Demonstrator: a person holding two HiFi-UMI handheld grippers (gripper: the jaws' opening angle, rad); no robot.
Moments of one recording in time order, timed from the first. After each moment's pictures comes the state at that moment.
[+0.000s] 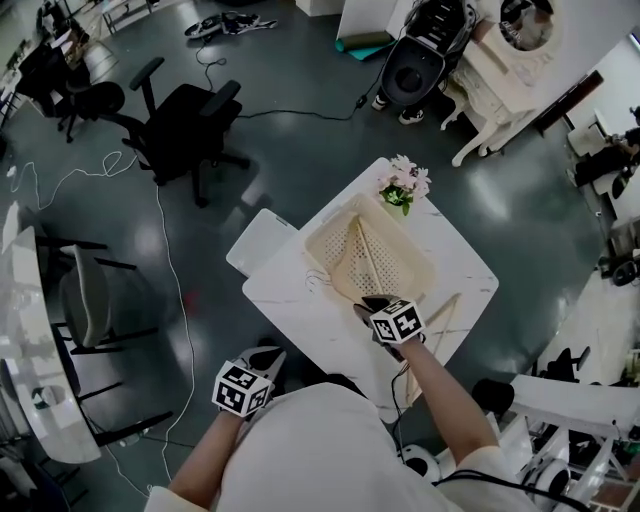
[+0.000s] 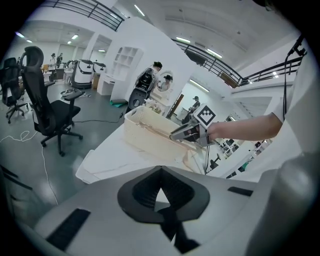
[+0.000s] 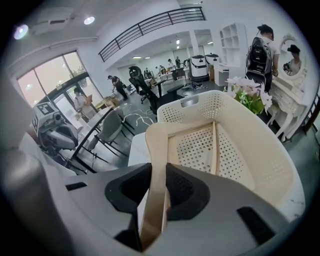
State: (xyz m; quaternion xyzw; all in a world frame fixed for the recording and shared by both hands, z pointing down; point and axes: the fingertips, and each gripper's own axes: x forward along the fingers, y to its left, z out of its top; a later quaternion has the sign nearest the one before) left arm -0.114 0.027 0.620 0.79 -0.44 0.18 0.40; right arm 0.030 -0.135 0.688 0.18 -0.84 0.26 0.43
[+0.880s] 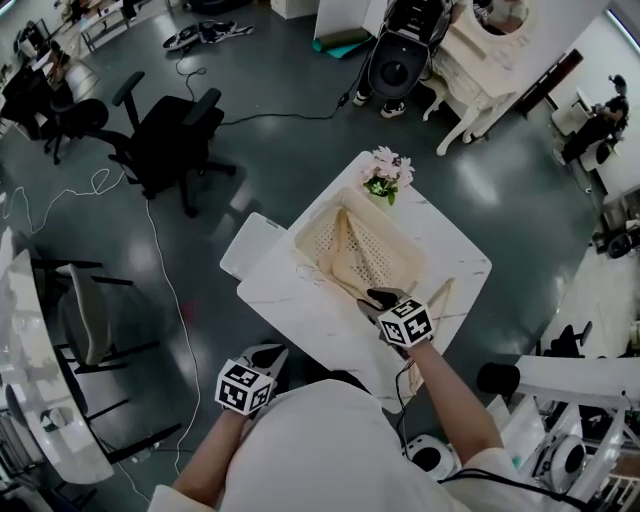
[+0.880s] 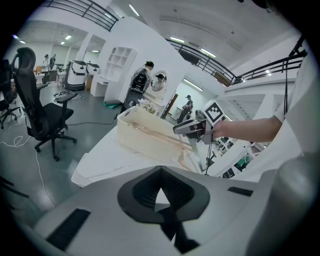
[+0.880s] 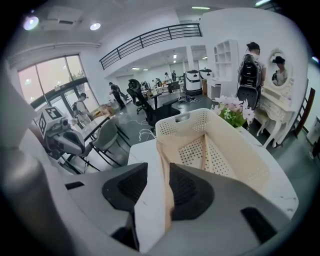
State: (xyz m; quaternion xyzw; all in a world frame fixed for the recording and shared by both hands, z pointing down) left arm -0.105 0.029 0.615 0.80 -0.42 0.18 0.38; right arm 0.049 -0.129 0.641 0.23 -0.87 0.23 0.38
